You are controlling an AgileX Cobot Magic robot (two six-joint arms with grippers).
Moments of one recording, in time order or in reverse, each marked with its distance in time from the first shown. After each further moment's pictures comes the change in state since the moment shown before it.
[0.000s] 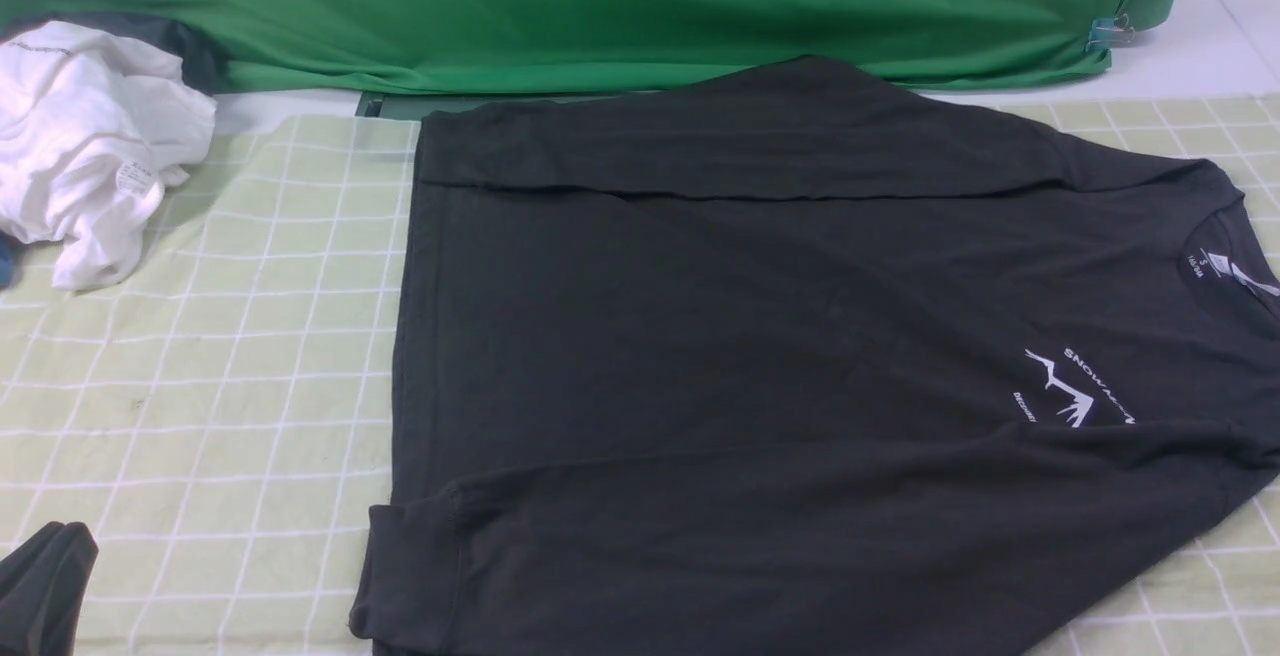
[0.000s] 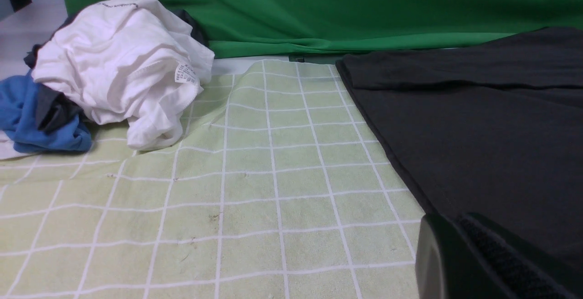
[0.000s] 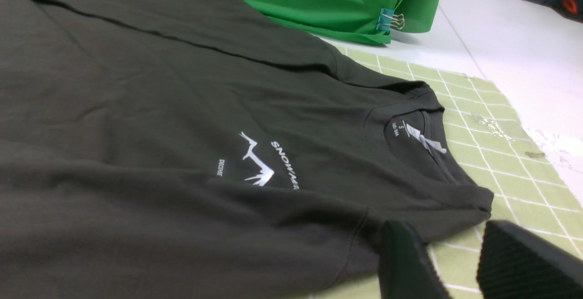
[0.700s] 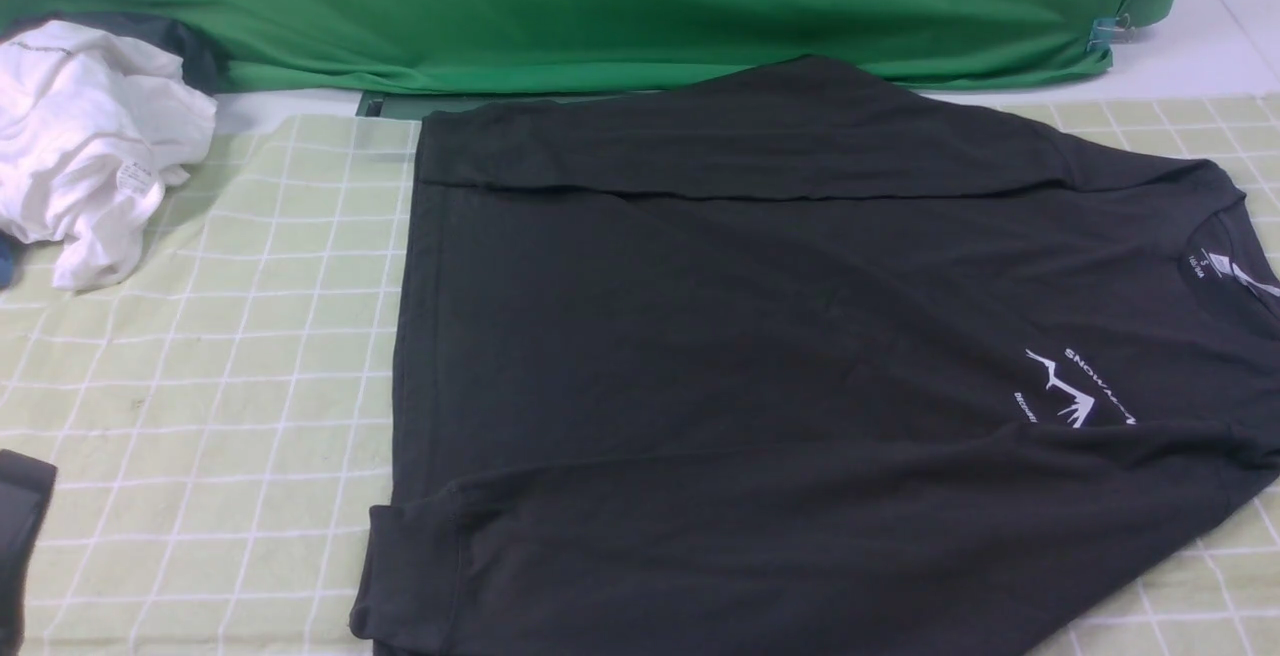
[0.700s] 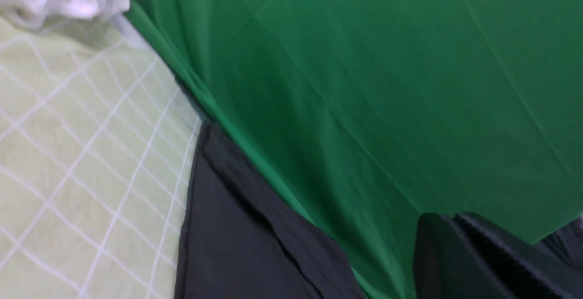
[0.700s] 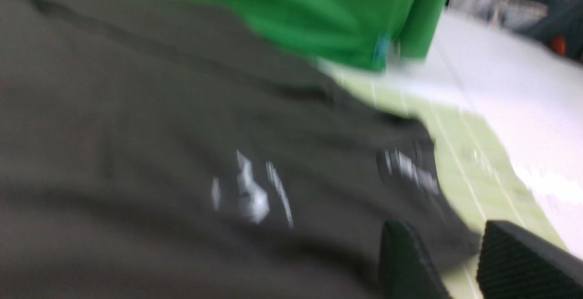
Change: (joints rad) right arm 0.000 0.000 0.001 0.025 -0.102 -0.031; left arm 0.000 0.000 0.000 -0.626 -0.231 -0.322
